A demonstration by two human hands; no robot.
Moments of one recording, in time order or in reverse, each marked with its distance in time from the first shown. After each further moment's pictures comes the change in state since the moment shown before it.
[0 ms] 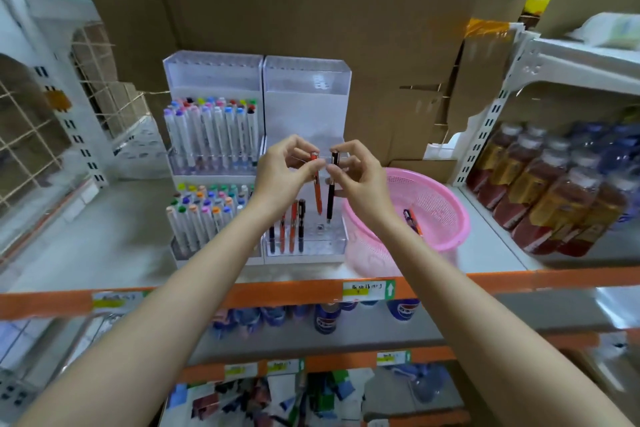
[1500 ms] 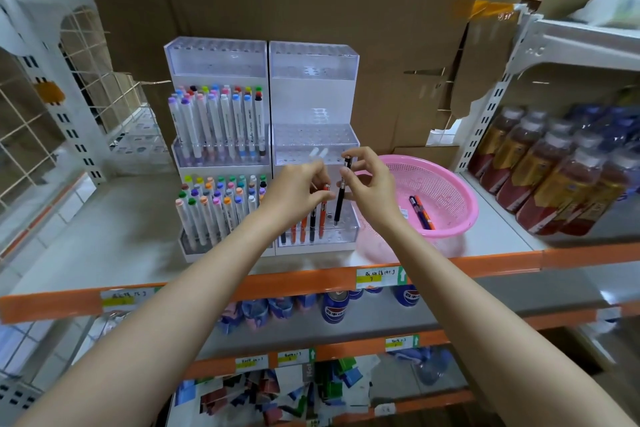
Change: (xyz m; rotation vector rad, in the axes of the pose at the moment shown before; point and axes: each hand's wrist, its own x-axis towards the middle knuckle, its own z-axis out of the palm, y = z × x) left_hand -0.016 -0.026 -0.005 0.473 -0.308 0.131; right_hand -0.019 0.022 0.014 -0.111 0.098 0.041
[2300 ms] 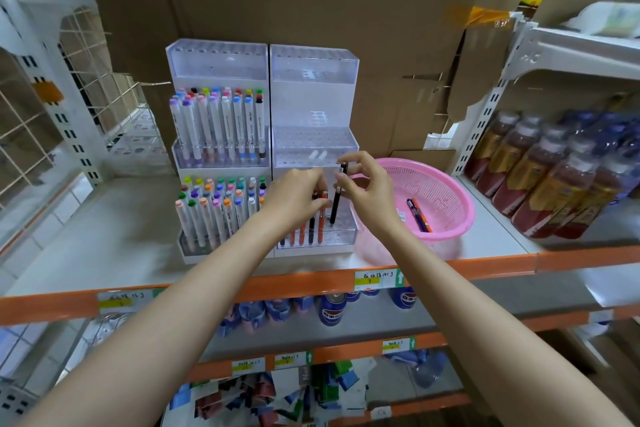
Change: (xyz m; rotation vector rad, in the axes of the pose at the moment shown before) left_hand 0.001 -0.002 0.002 0.257 -0.047 -0.006; right_hand -0.001 0.004 0.002 -0.016 -0.019 -0.054
